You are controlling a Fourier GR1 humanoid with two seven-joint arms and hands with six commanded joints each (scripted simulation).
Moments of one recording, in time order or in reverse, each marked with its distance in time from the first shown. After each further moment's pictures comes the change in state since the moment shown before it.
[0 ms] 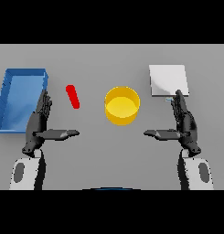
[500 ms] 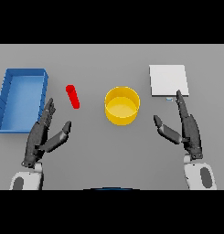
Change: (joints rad) left arm 0.153 0.045 -0.135 -0.192 -0.143 -0.018 -0.022; right arm 0.056 -0.092 0.090 -0.084 0.240 -0.060 -0.103
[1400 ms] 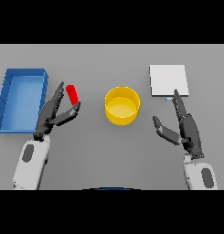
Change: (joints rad) left arm -0.356 0.017 0.090 0.429 -0.006 -0.011 0.030; right arm 0.001 0.004 0.000 -0.022 -0.073 0.069 -0.009
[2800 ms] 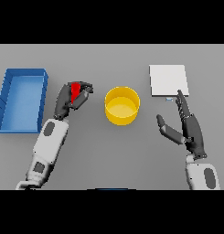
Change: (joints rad) left arm -0.336 -0.080 0.093 0.487 -0.054 0.177 -0.224; right arm 0.003 -0.004 -0.021 -0.002 -0.027 0.004 0.015
